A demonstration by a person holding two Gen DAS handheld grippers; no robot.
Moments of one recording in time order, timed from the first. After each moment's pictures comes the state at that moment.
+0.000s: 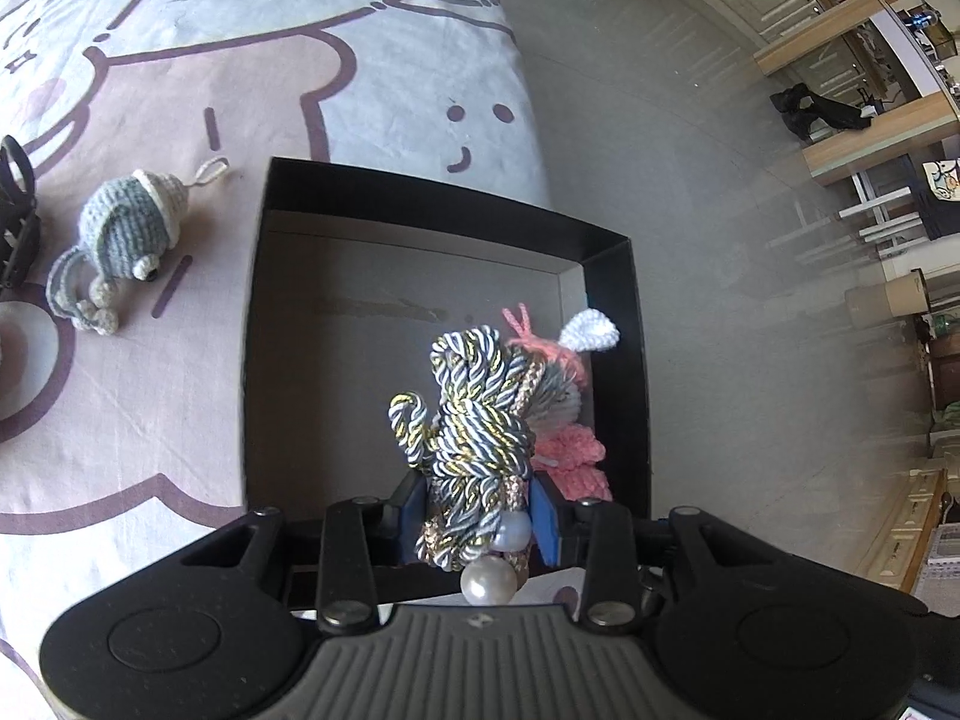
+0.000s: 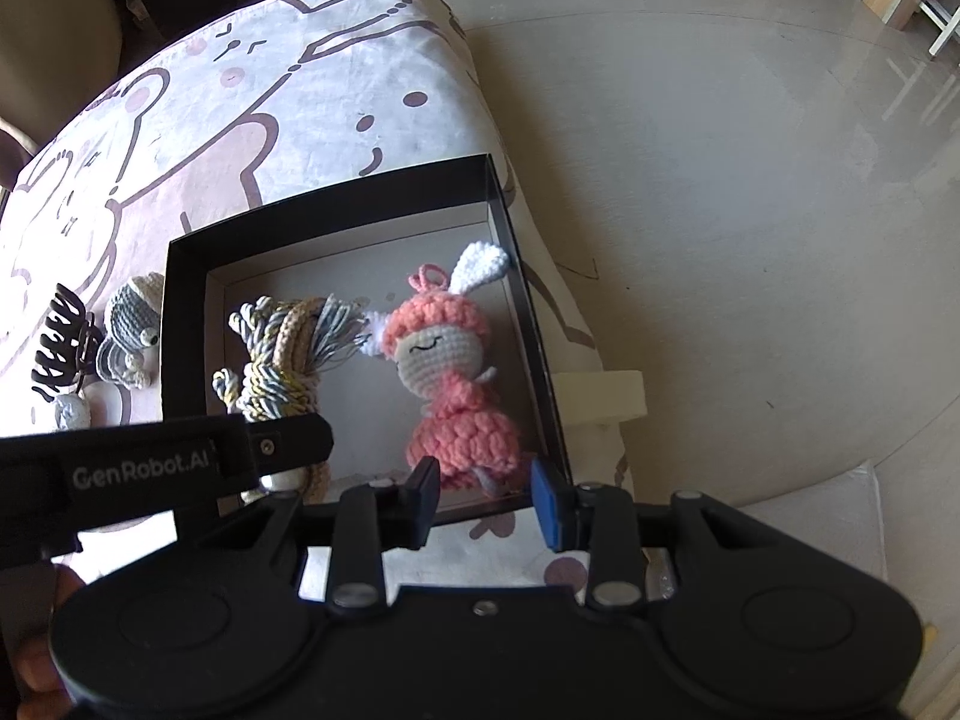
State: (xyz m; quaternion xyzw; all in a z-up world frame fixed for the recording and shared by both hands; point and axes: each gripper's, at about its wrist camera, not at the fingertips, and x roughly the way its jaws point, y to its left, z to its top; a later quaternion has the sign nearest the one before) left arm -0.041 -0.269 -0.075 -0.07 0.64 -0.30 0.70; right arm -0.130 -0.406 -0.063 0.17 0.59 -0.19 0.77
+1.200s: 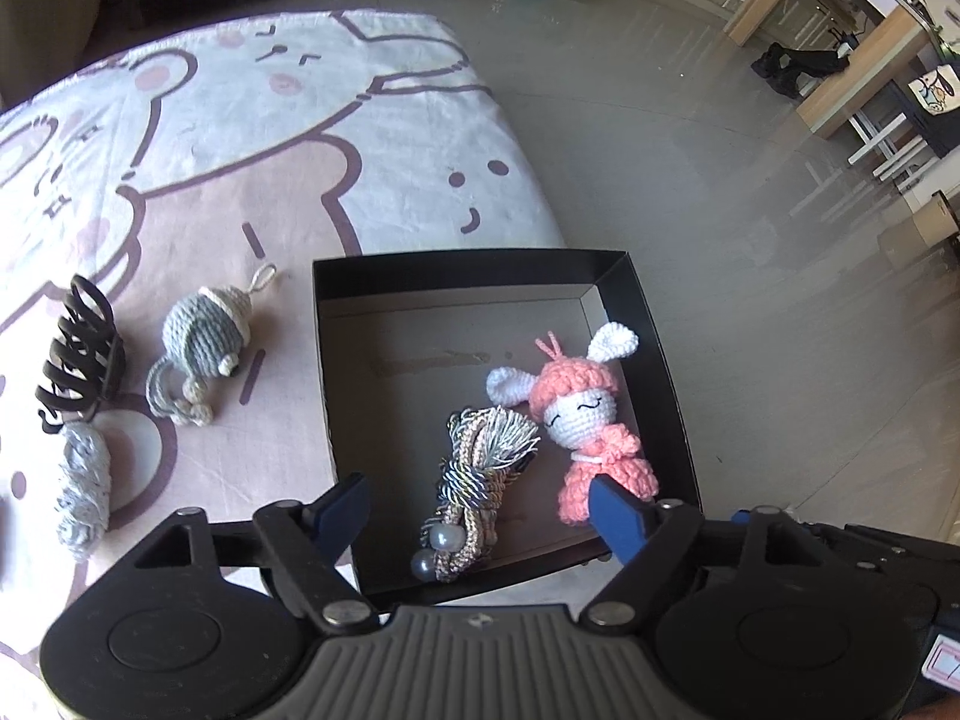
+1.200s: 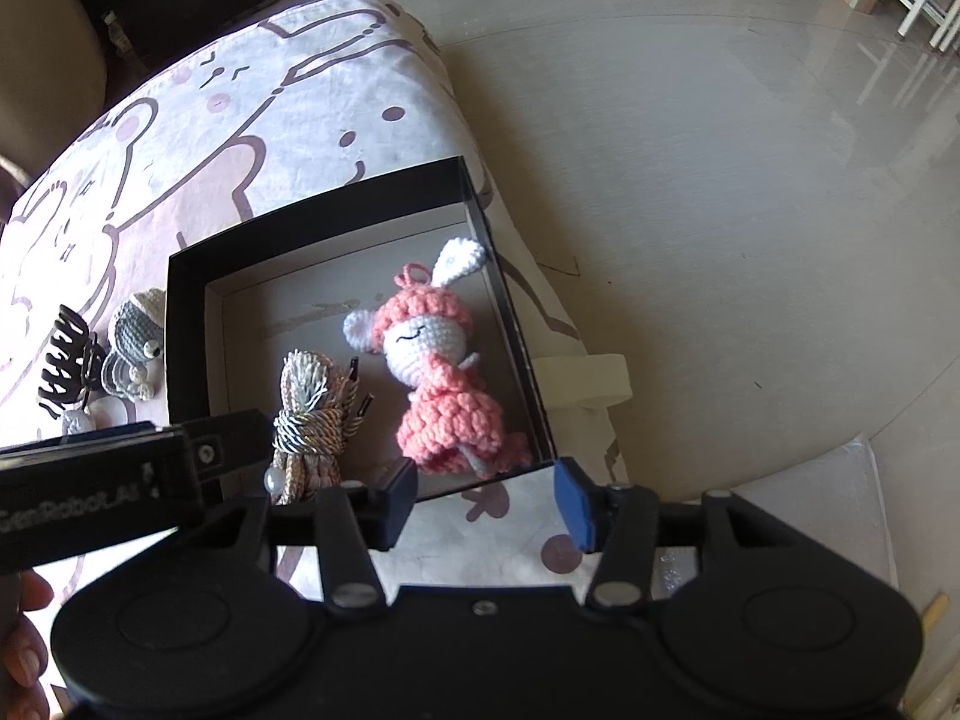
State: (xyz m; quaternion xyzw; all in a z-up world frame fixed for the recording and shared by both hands) left arm -0.056 -0.255 -0.032 0.05 0.57 -0.31 0.76; right arm -0.150 -0.404 -0.052 0.19 0.57 -0.21 0.77
